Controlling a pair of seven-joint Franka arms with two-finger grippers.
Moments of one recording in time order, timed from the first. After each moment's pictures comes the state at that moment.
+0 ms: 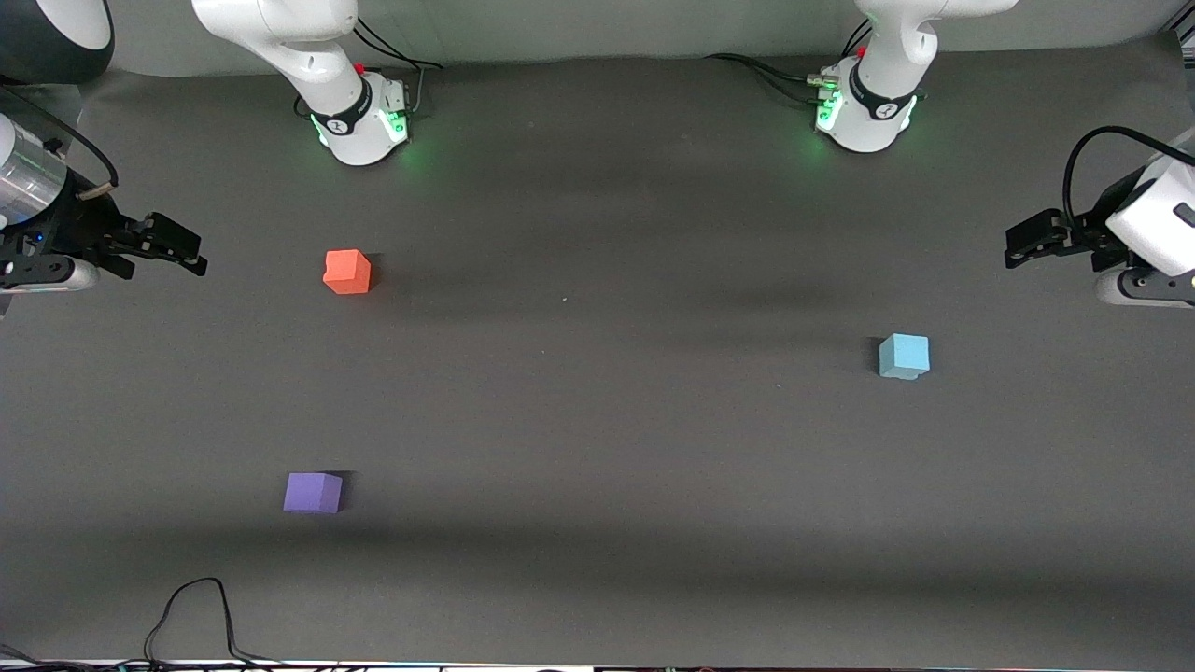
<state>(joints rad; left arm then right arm) -0.03 0.03 -0.01 -1.58 0.00 1.50 0.05 -0.03 -0.13 0.02 -1.84 0.02 1.70 0.00</state>
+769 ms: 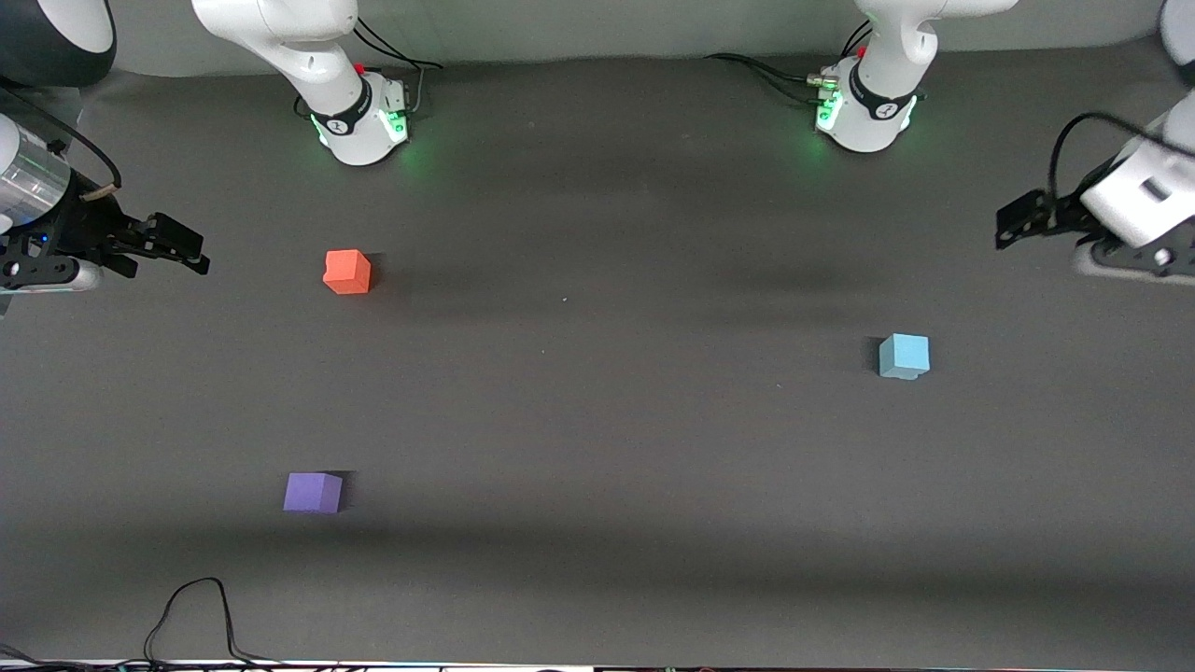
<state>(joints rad) -0.03 -0.11 0.02 -1.92 0.00 1.71 0.11 -0.03 -0.13 0.02 -1.85 0.02 1.70 0.00</state>
